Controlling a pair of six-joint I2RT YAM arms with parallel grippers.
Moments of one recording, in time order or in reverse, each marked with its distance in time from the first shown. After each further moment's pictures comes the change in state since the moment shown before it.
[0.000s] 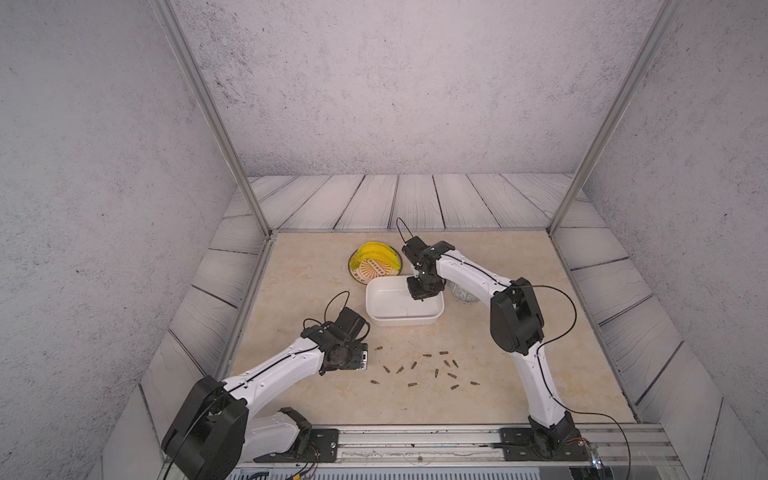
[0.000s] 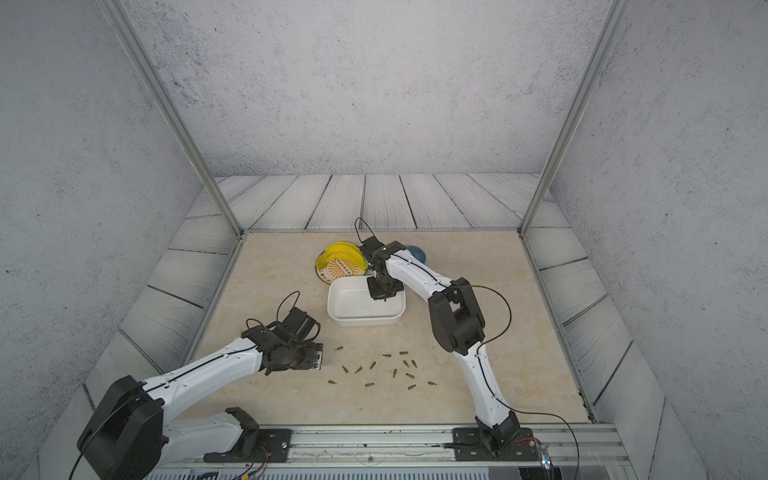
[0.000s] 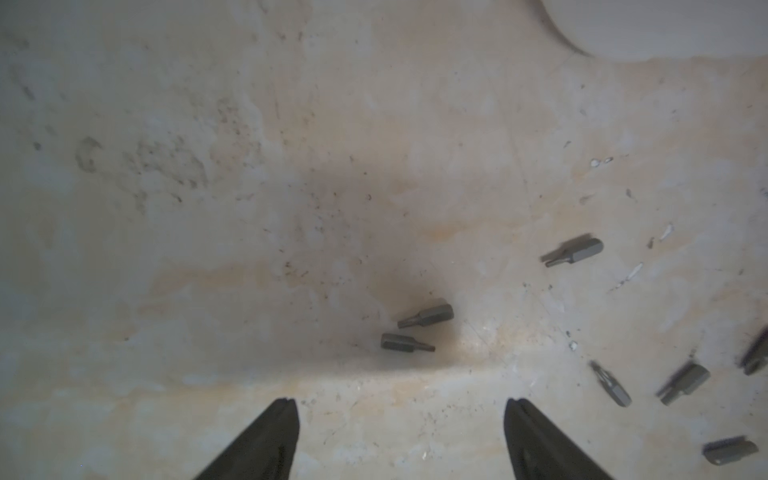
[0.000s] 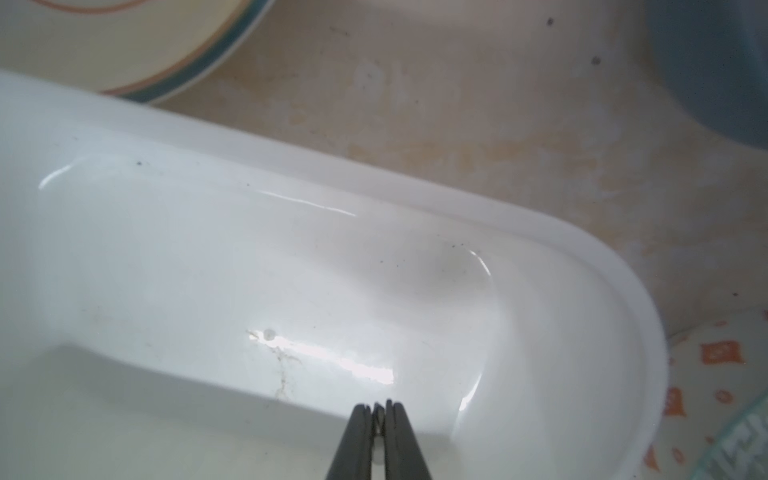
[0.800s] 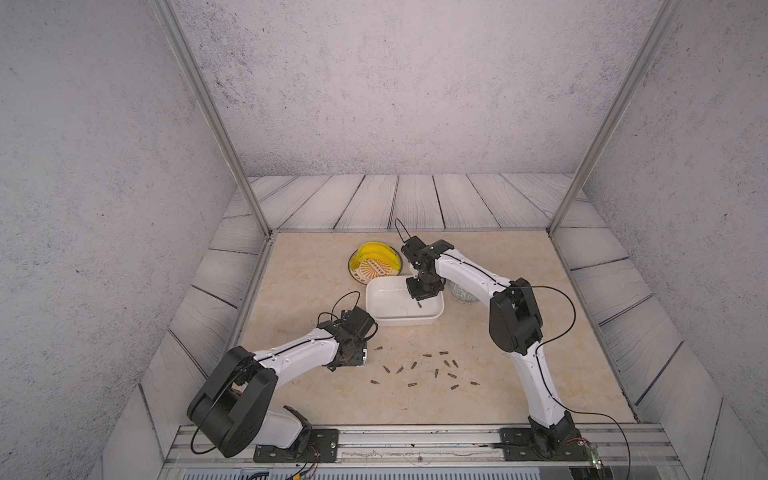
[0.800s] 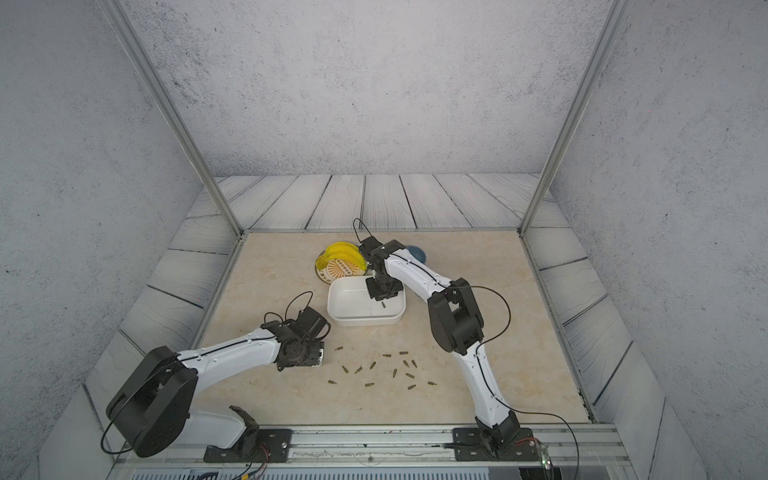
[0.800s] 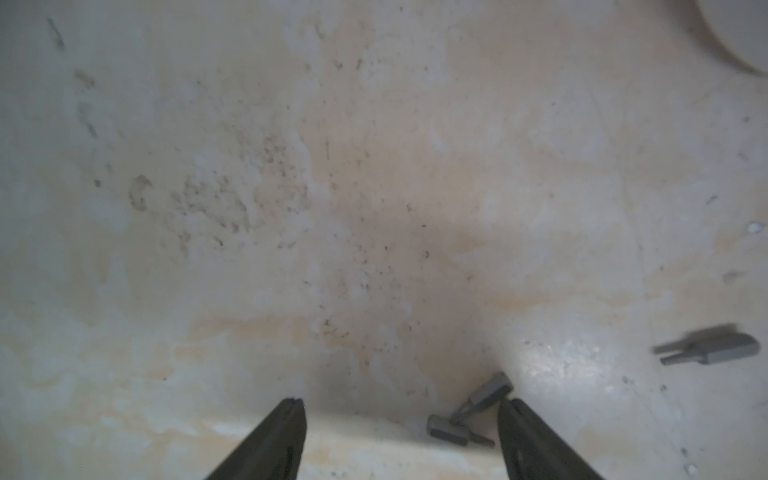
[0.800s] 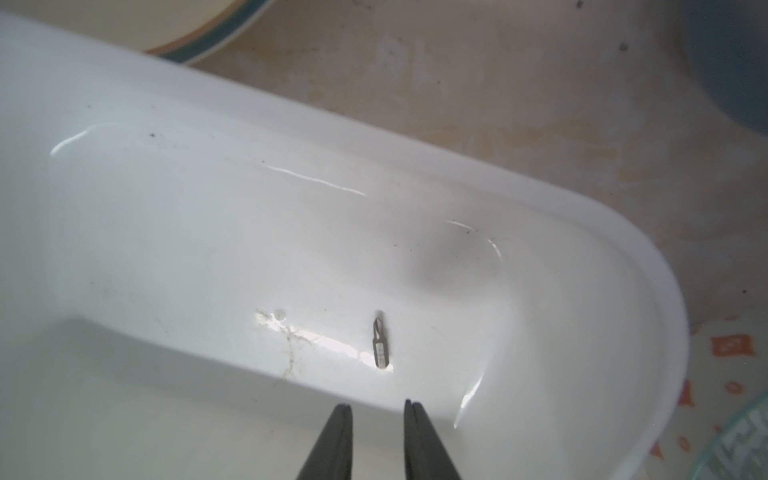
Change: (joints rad) left arm -0.013 0.155 0.027 0.065 -0.161 -0.032; right arm 0.000 0.003 0.032 -0.042 -0.007 -0.020
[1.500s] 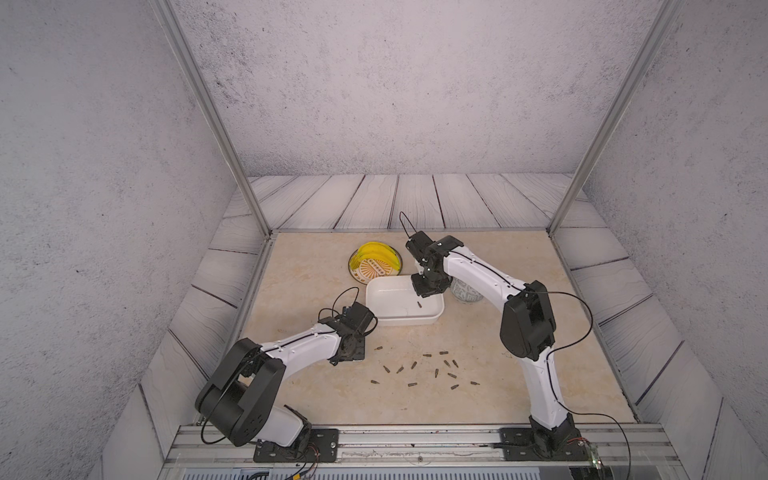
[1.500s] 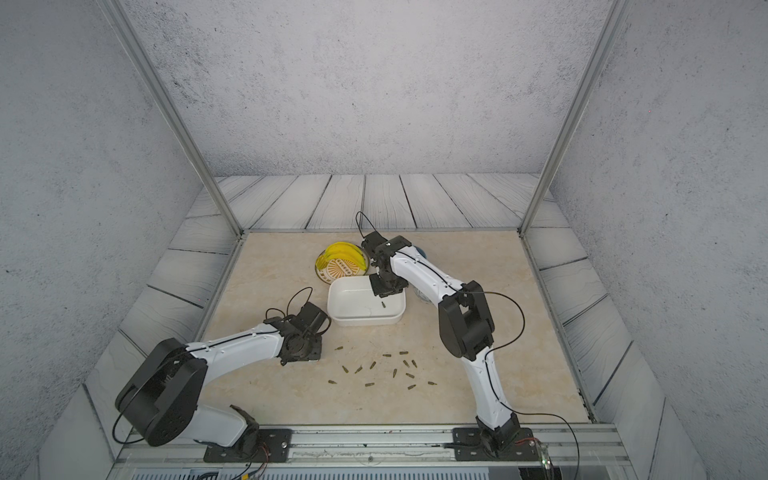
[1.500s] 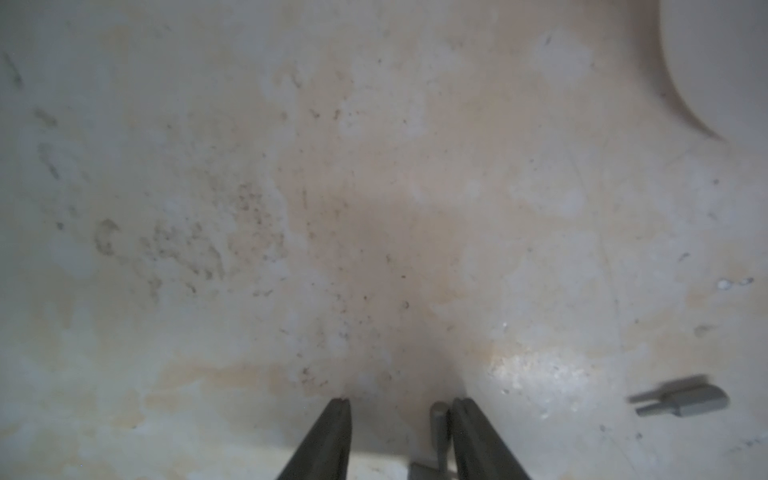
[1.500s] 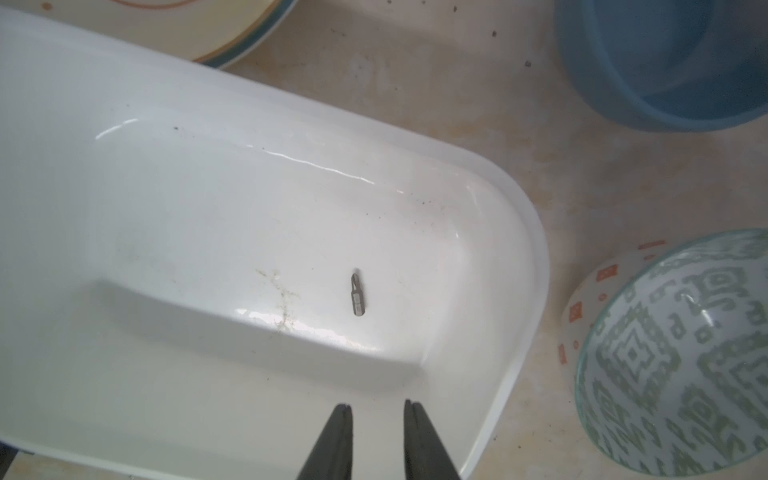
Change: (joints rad) left arm 0.041 0.057 0.024 0.061 0.046 0.027; right arm -0.003 -0.127 -0.051 -0.031 0.051 -0.001
